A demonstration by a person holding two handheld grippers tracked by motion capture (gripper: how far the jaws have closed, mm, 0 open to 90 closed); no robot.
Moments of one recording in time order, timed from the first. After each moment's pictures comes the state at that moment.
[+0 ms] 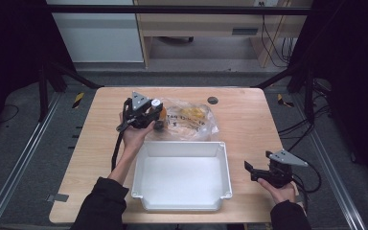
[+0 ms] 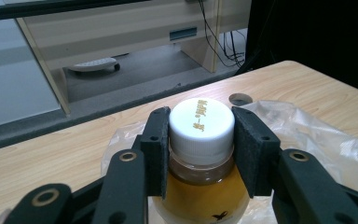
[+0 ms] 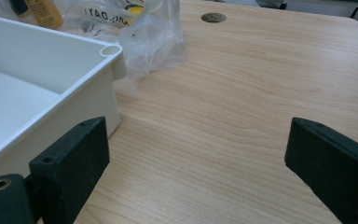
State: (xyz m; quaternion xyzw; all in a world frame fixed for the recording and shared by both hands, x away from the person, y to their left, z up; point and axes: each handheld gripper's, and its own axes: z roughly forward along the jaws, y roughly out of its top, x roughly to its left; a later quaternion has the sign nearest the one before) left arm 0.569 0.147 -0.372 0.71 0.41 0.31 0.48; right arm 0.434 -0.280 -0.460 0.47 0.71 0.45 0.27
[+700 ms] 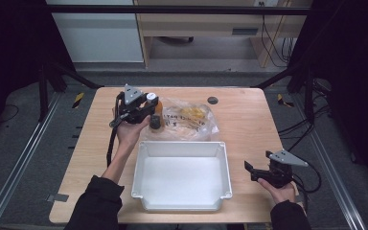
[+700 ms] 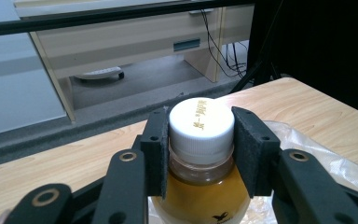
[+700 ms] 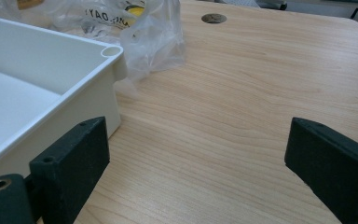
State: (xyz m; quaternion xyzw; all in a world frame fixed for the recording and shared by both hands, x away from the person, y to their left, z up) left arm 0.561 0.157 -0.340 0.70 0.41 0.32 0.49; right arm 0.434 -0.281 -0.460 0.47 0.71 0.45 0.27
